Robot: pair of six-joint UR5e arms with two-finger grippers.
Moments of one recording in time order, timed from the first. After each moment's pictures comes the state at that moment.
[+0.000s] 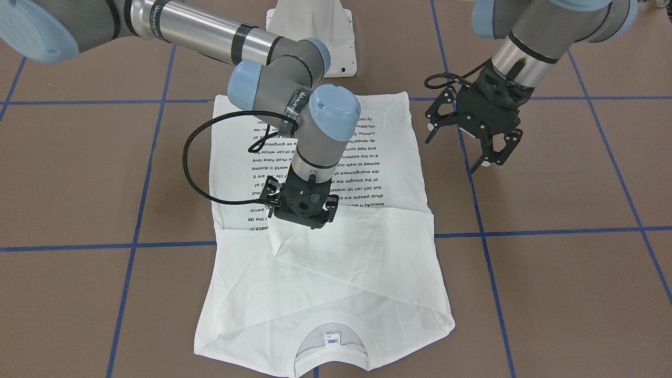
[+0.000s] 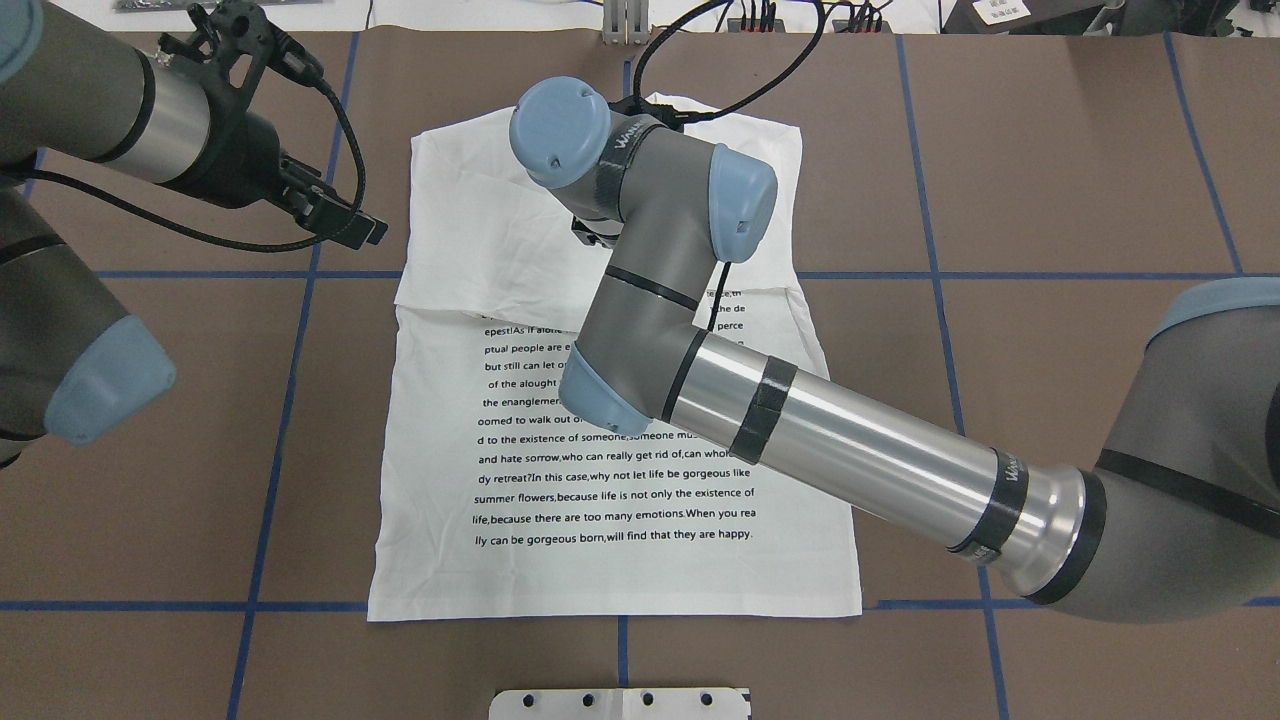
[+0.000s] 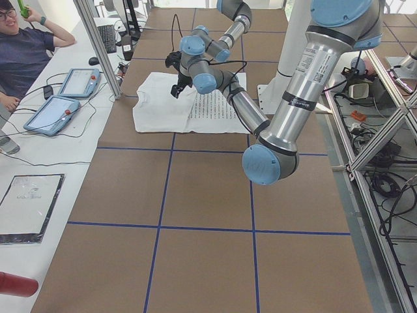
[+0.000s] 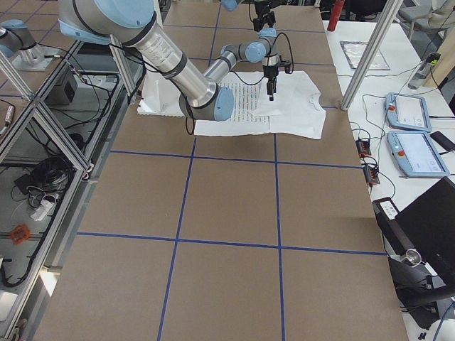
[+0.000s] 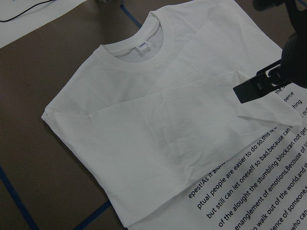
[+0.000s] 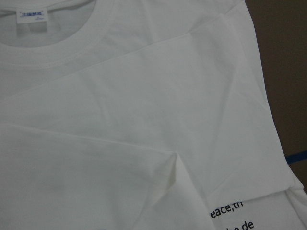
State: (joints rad) left arm -0.90 -1.99 -1.94 -1.84 -2.10 -0.42; right arm 0.59 -0.49 1.14 -1.72 1.65 1.31
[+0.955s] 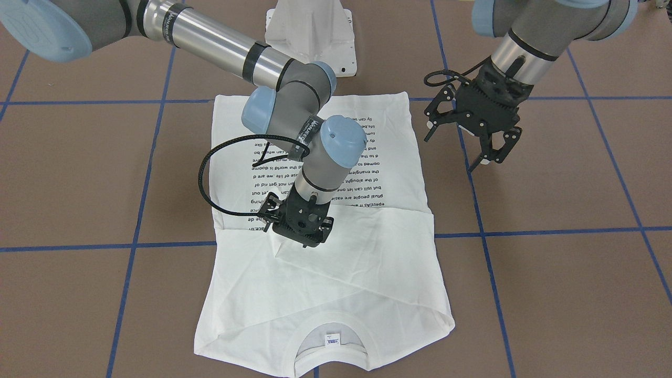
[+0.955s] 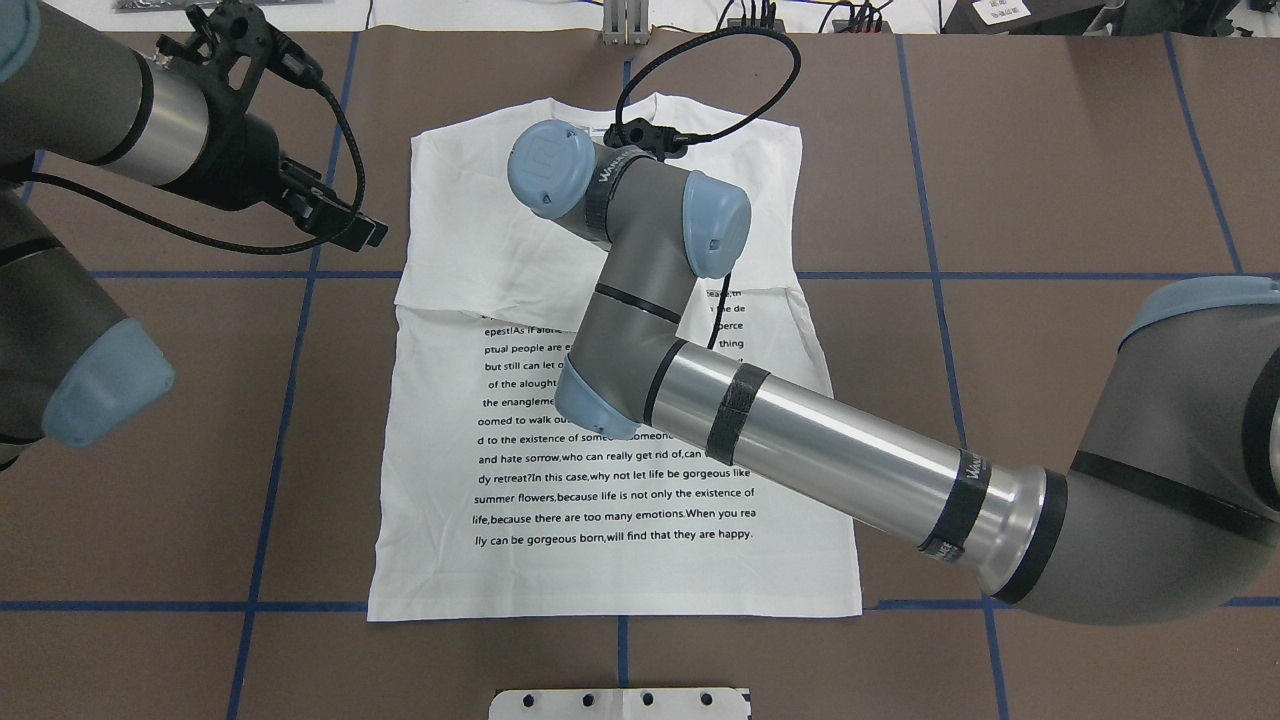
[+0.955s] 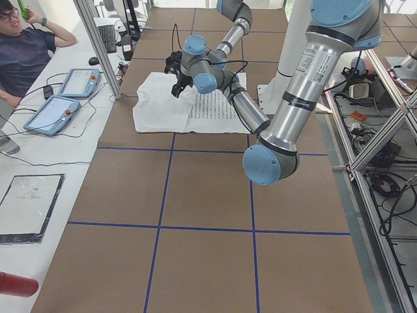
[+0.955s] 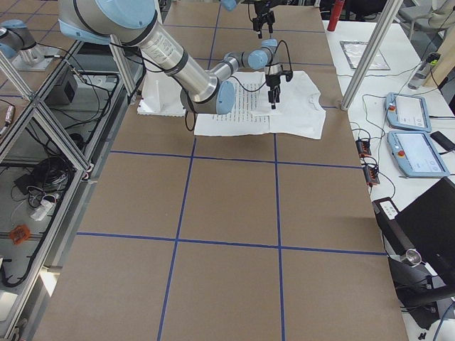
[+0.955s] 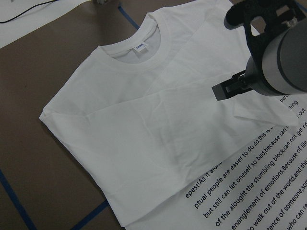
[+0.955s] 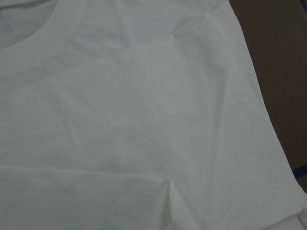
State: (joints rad) left arm -0.90 -1.98 -1.94 -1.83 -2.10 -0.42; right arm 0.57 -0.45 0.99 -1.68 1.55 1.36
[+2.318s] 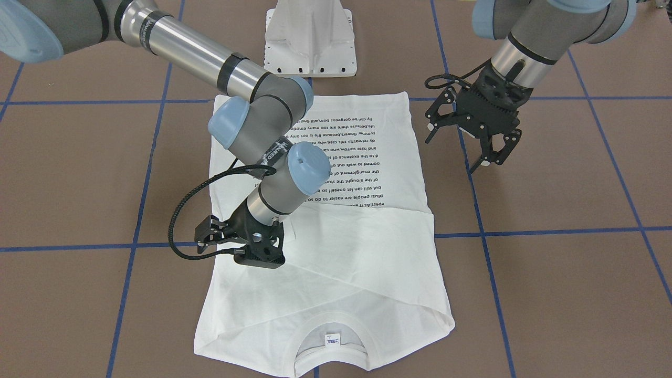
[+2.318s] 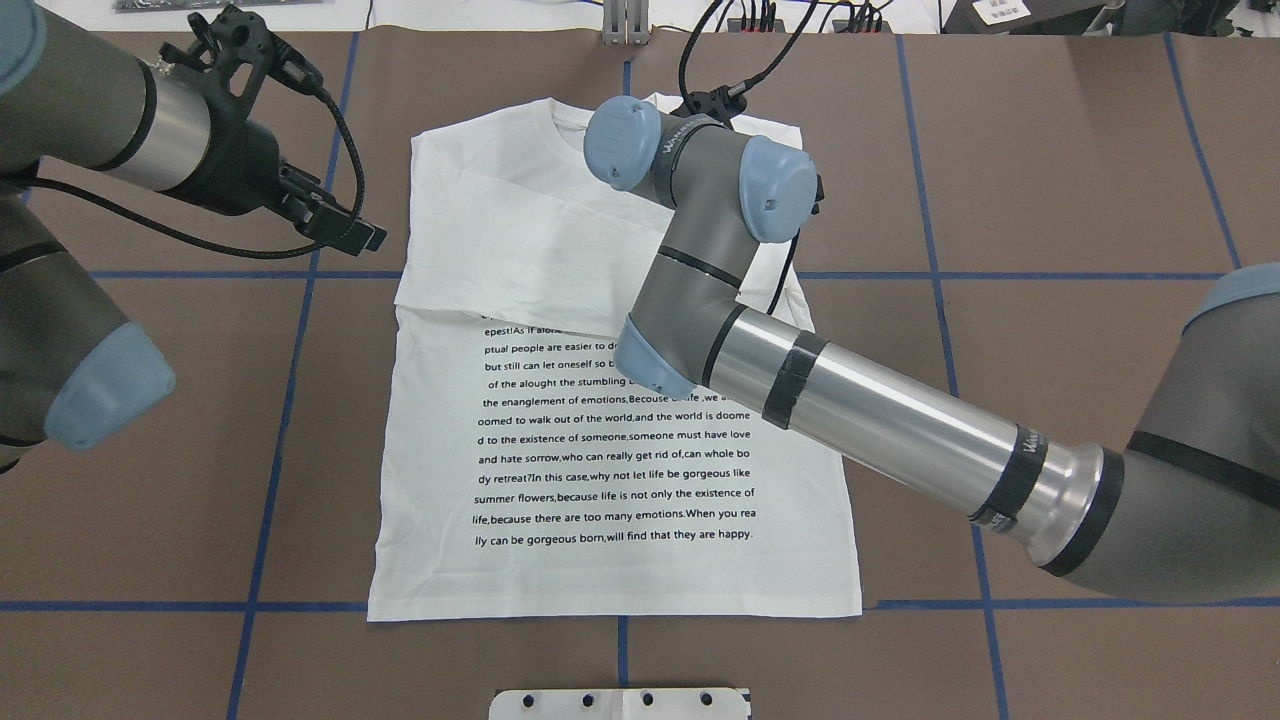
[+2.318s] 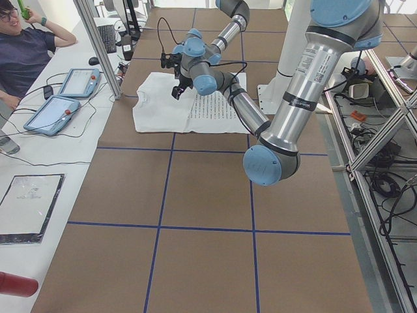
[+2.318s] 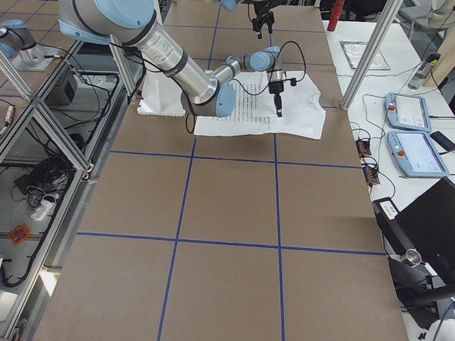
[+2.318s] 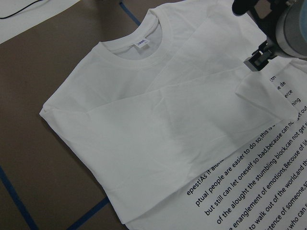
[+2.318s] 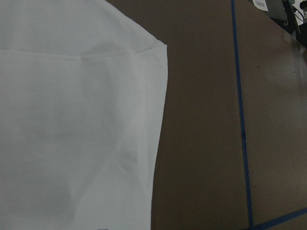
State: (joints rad) left arm -0.90 -1.98 -1.93 -1.84 -2.10 -0.42; right arm 0.65 -0.55 1.06 -1.87 1.44 0.93
